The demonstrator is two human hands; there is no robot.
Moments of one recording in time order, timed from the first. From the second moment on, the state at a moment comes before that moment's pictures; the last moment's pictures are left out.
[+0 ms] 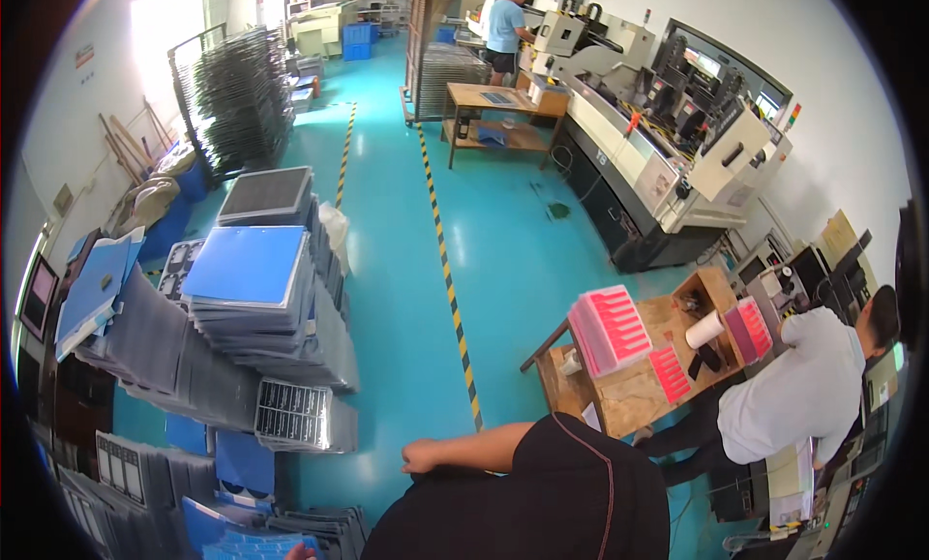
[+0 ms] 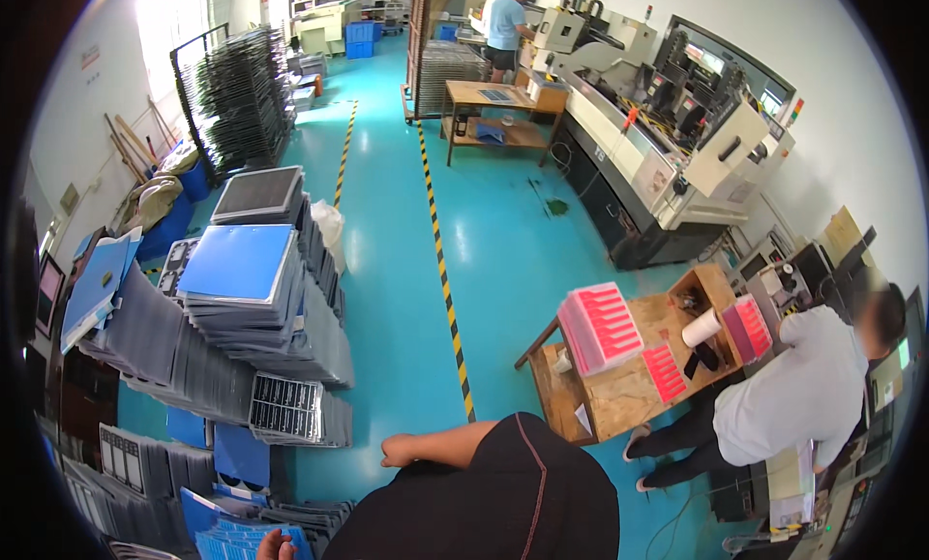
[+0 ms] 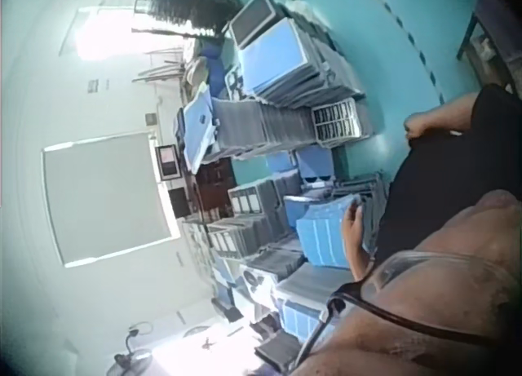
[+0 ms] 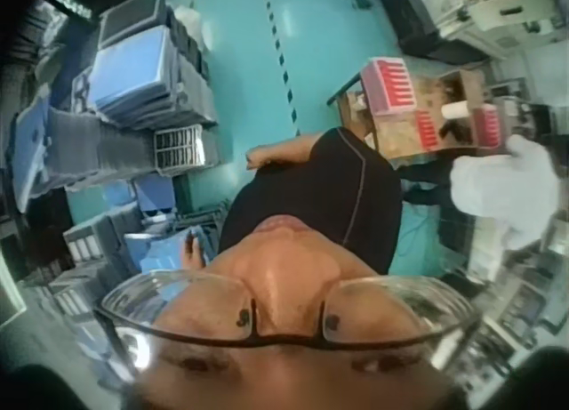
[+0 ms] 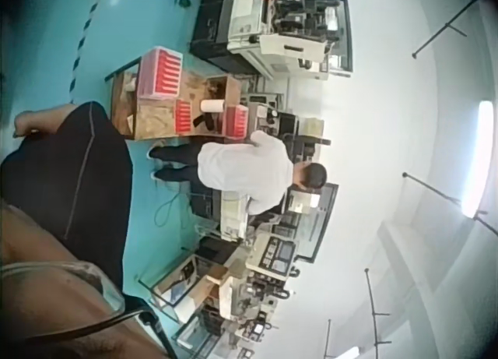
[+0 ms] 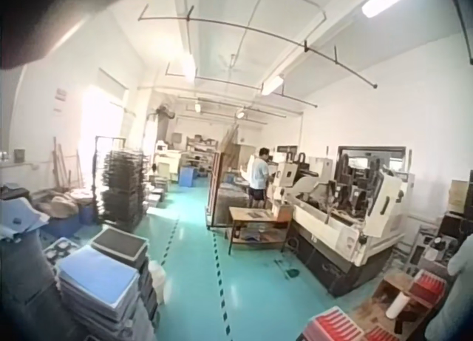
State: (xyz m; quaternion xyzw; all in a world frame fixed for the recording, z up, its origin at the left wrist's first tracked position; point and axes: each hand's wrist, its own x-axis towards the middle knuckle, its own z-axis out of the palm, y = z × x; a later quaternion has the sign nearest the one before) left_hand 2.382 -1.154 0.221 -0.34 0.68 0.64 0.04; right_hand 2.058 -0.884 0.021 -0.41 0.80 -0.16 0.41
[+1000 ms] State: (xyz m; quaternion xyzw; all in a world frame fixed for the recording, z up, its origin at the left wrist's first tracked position) left_hand 2.504 -1.076 0.191 -0.62 0.66 0.39 -0.18; right_hand 2.092 -1.058 -0.009 -0.62 0.61 -0.18 0.45
